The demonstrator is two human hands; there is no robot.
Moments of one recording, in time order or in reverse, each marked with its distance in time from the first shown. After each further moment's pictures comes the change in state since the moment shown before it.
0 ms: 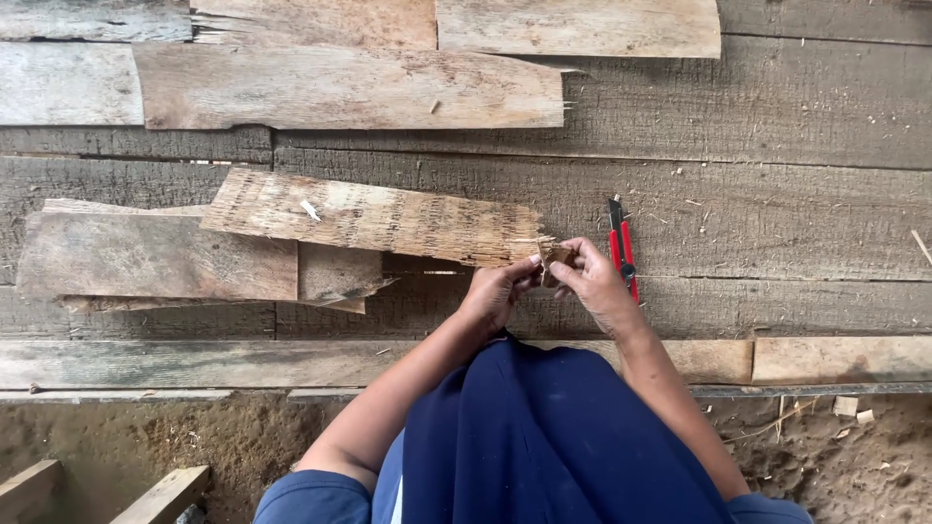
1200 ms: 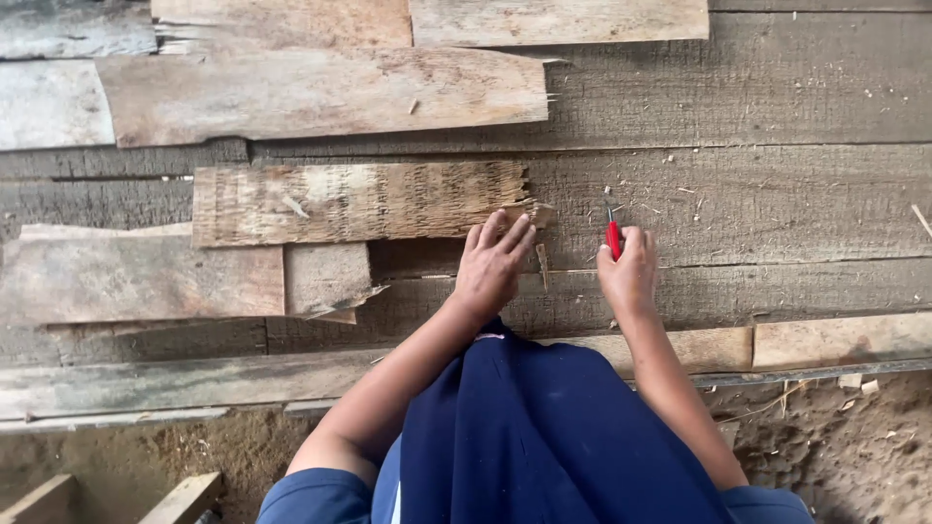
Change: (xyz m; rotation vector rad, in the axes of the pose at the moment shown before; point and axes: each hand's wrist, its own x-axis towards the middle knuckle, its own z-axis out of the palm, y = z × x) left_hand -0.006 0.051 -0.002 1.841 -0.210 1.305; right_hand 0.017 0.051 -0.070 -1.038 0.621 -0.282
